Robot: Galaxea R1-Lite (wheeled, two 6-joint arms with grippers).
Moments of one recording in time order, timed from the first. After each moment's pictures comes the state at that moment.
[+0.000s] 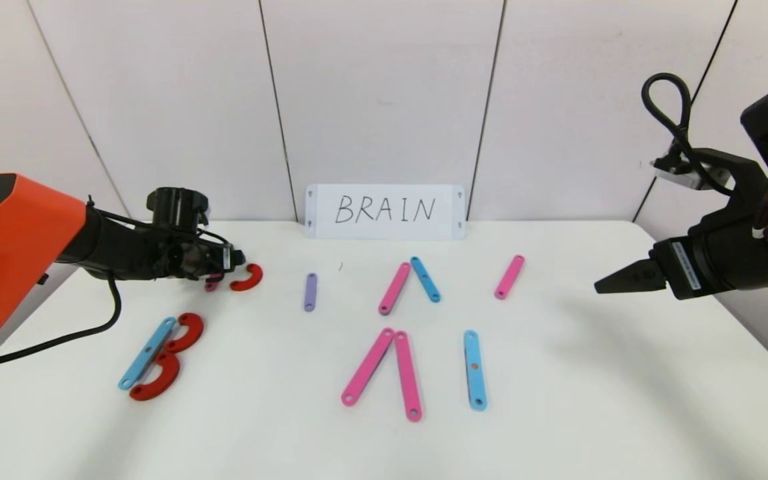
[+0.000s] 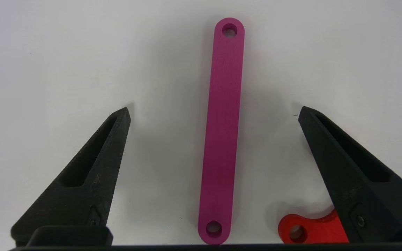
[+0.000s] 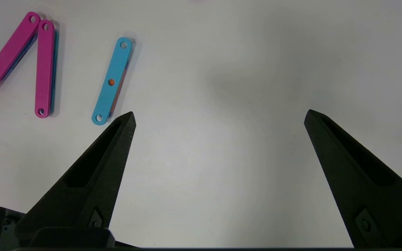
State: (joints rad) left arm -0.01 2.24 -1.40 -0.23 0.12 -0.12; right arm 0.19 1.56 -1.31 0.64 0.10 0.00
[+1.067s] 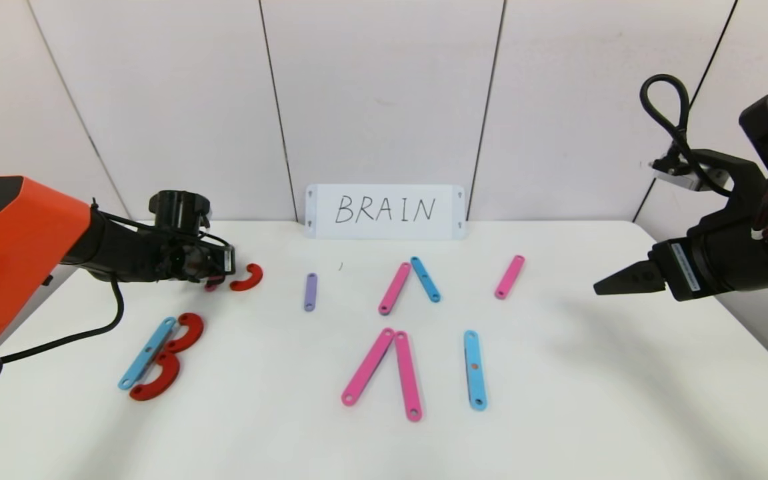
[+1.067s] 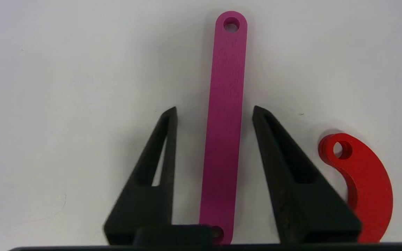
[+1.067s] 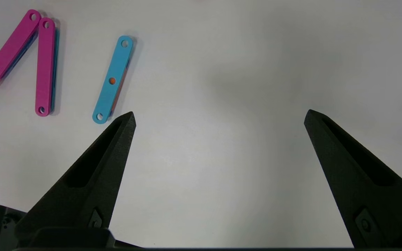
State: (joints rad) left arm -0.01 2.25 -1.40 -0.23 0.12 -0.12; right arm 0.19 1.56 -1.30 0.64 0.10 0.00
